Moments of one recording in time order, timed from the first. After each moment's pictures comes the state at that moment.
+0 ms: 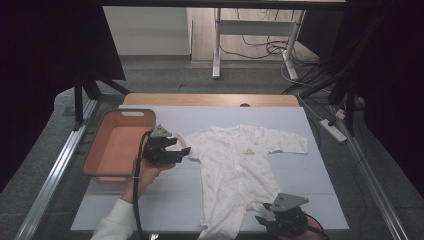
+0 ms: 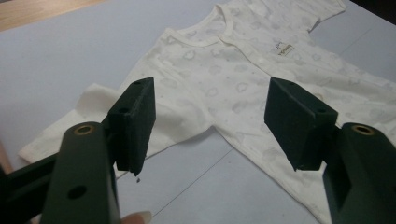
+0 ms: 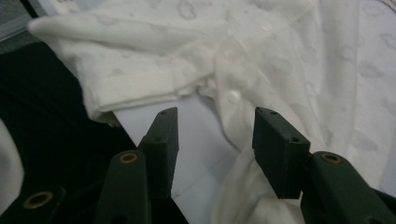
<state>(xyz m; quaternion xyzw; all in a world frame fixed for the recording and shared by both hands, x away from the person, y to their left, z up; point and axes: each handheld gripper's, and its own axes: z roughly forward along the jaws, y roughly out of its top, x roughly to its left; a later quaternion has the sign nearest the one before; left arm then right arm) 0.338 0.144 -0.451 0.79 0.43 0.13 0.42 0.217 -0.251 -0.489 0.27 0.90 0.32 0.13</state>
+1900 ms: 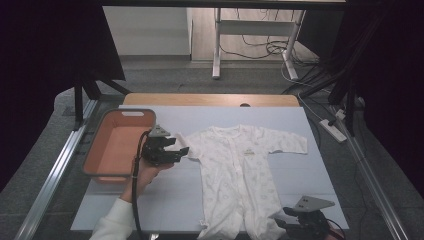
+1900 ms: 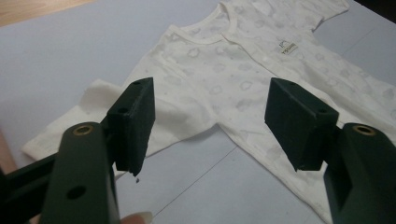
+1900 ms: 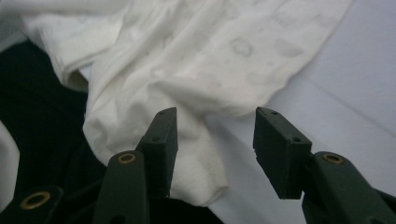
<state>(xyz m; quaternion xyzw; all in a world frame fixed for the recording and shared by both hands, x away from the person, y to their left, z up) 0.340 0.148 -0.453 0.79 0.43 0.13 0.42 0.211 -0.303 -0.495 0.35 0.88 0.32 0.11</state>
